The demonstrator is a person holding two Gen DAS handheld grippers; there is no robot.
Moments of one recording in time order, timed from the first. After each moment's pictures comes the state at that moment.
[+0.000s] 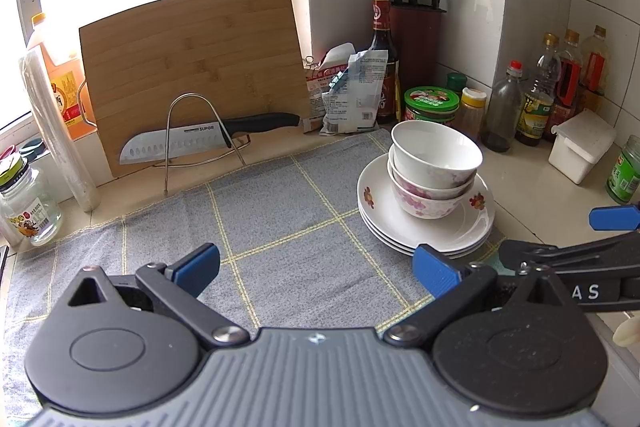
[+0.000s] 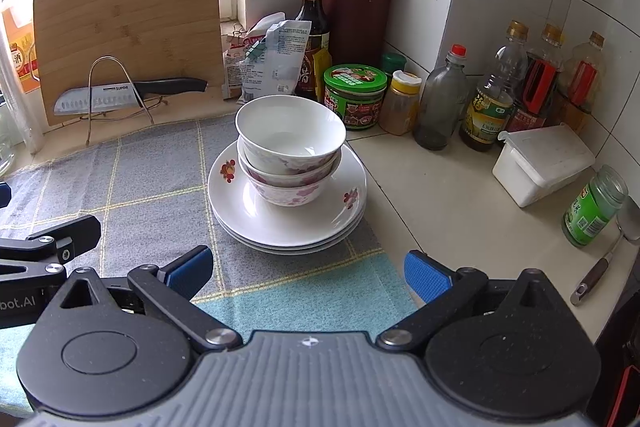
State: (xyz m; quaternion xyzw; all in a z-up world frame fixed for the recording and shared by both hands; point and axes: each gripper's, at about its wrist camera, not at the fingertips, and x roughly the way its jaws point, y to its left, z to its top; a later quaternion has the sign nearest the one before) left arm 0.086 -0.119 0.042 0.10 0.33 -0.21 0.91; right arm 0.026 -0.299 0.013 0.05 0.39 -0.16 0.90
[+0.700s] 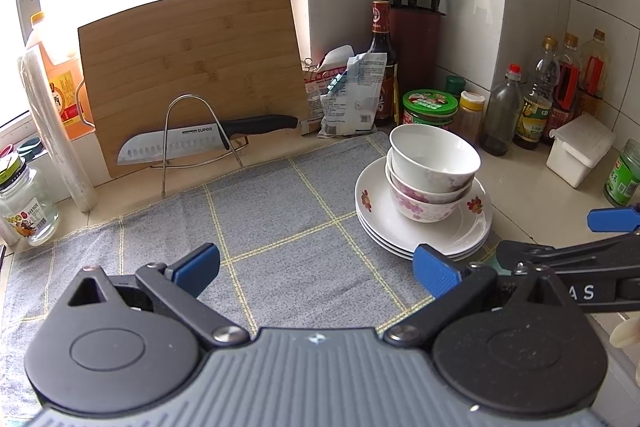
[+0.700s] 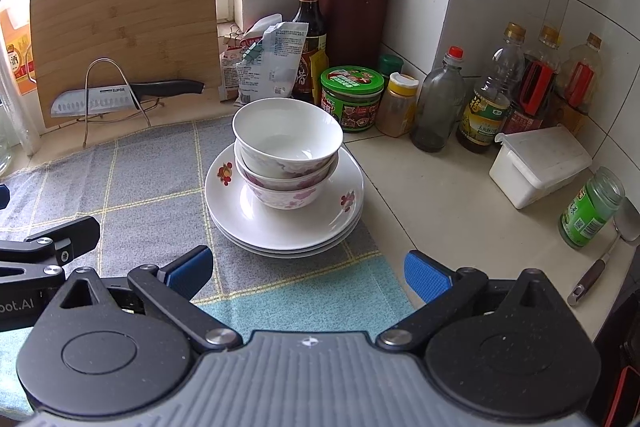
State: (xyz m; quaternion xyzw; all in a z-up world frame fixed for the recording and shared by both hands) left arm 0.087 -0.121 0.045 0.10 0.33 -0.22 0.91; right arm 0.027 -0.300 0.015 0.05 0.39 -0.16 0.90
